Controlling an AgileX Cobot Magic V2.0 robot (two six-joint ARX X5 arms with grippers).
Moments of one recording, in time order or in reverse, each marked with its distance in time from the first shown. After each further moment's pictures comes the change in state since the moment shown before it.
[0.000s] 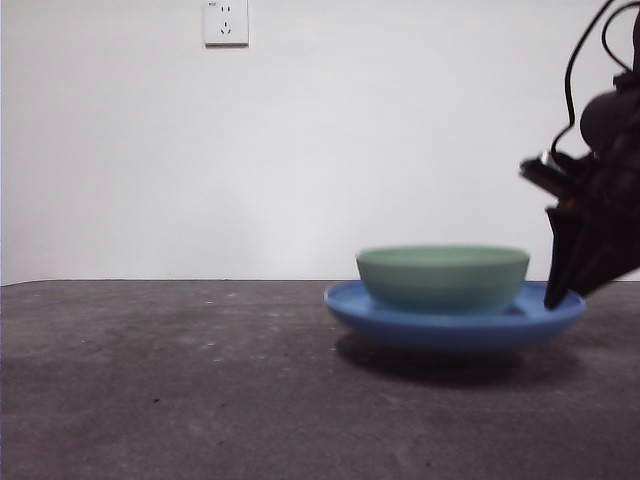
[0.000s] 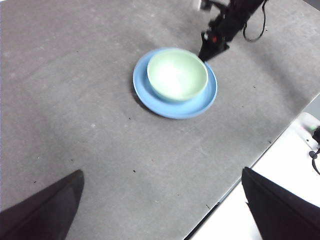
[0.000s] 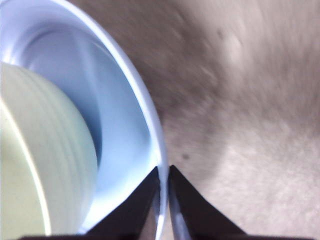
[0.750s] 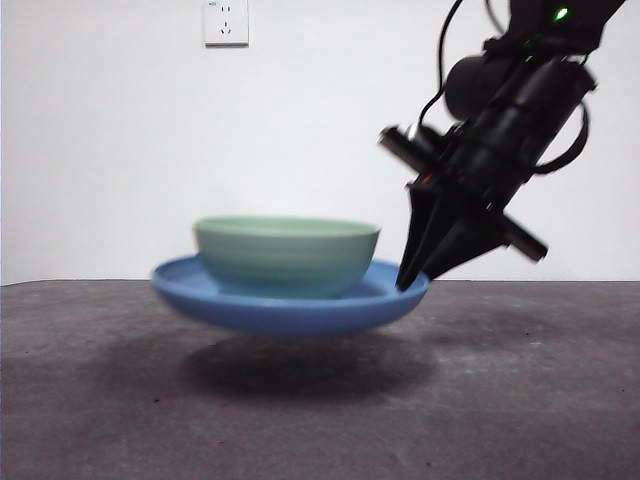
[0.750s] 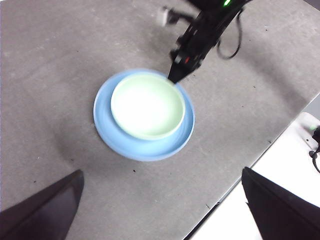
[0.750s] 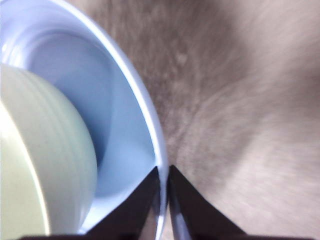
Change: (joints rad) left arm 0.000 0.000 0.000 0.000 0.000 0.000; right arm 0.338 0.044 0.054 0.122 -0.005 0.192
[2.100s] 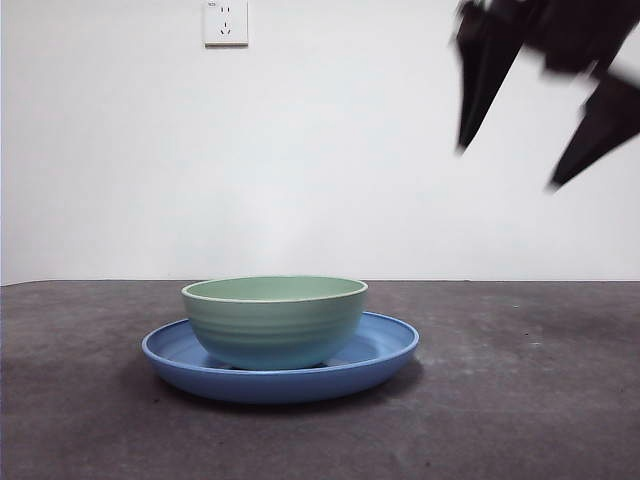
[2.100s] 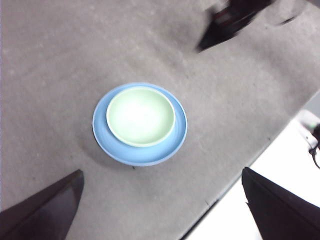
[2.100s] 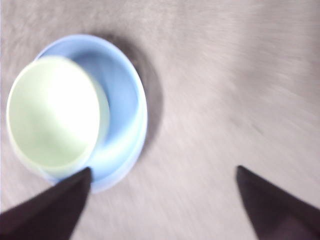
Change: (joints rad) left arm -0.004 0.000 0.000 -0.016 0.000 0.000; right arm -0.033 -0.437 0.000 -0.284 0.293 0.001
